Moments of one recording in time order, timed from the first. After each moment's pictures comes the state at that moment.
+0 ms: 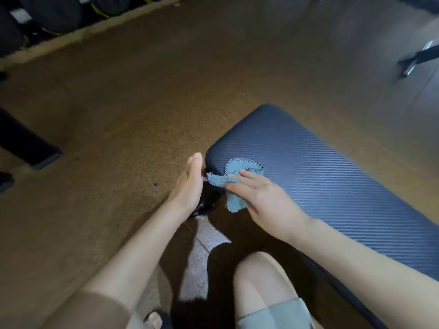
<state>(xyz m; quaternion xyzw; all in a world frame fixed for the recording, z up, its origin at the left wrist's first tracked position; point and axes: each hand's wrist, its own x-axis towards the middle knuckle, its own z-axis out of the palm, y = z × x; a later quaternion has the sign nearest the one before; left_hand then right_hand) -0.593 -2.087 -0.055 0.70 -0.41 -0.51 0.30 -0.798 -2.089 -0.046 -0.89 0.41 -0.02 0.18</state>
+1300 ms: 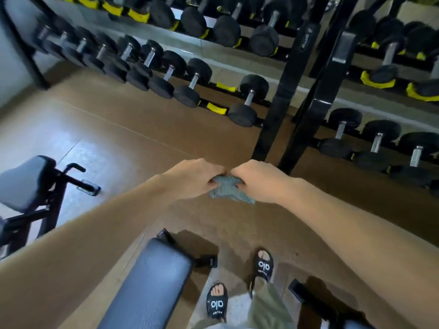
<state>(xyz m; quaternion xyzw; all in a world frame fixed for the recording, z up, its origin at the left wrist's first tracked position) -0.106 -1.719 0.564 0.89 -0.38 -0.25 0.04 -0.161 -1.902 0.572 -0.95 -0.11 0.25 0.14</state>
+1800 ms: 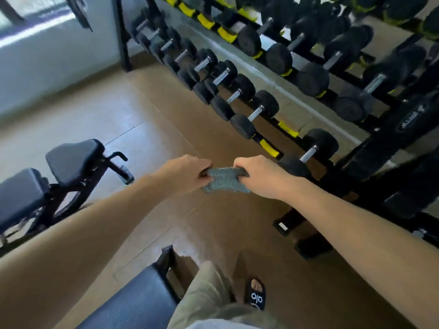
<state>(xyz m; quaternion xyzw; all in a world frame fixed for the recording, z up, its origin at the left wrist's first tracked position) 0.106 -1.663 0.582 0.96 -0.12 -0.20 0.12 0.140 -1.877 0.578 -0.92 -0.25 0.25 0.17</state>
